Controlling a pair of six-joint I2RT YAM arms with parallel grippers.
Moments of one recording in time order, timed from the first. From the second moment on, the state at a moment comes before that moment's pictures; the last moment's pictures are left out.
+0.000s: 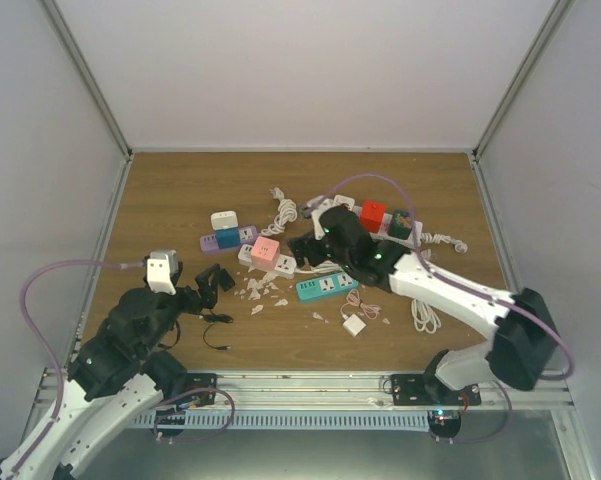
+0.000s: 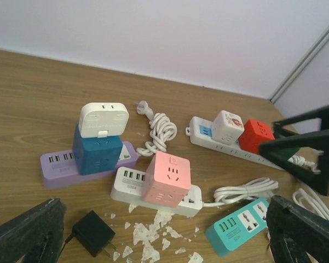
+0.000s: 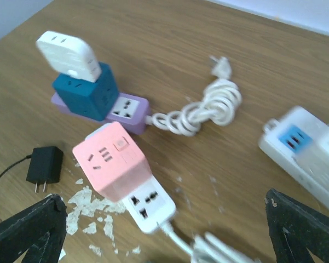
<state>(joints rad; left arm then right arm) -0.64 0.27 0.64 -0.65 -0.29 -0.46 0.84 1.45 1.08 -0.24 0.13 0.15</state>
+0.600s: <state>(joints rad) -0.64 0.48 0.66 -0.52 0.06 -0.38 0.86 1.11 0.59 -0.58 0.33 0.74</state>
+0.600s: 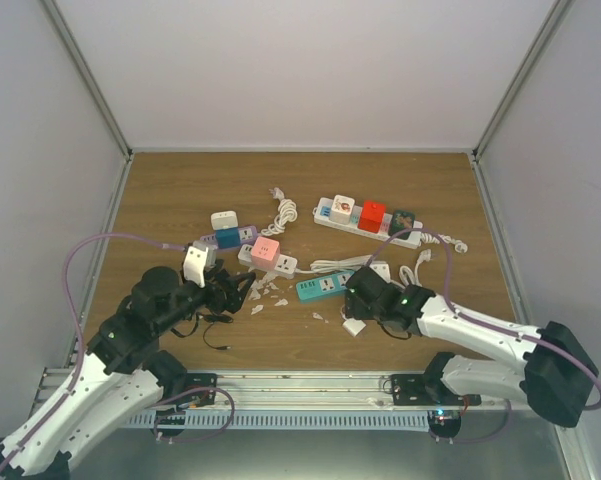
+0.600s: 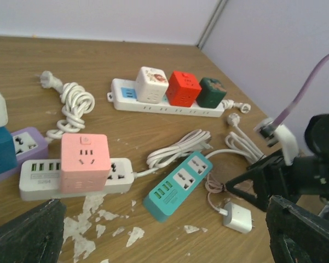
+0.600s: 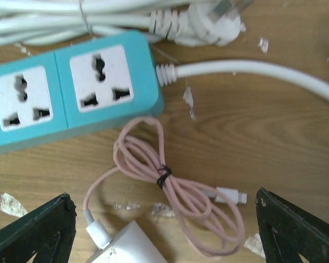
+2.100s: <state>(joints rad) -0.64 0.45 0.60 -0.48 0.13 -0.40 1.10 1.42 0.73 -0.67 0.30 0.85</state>
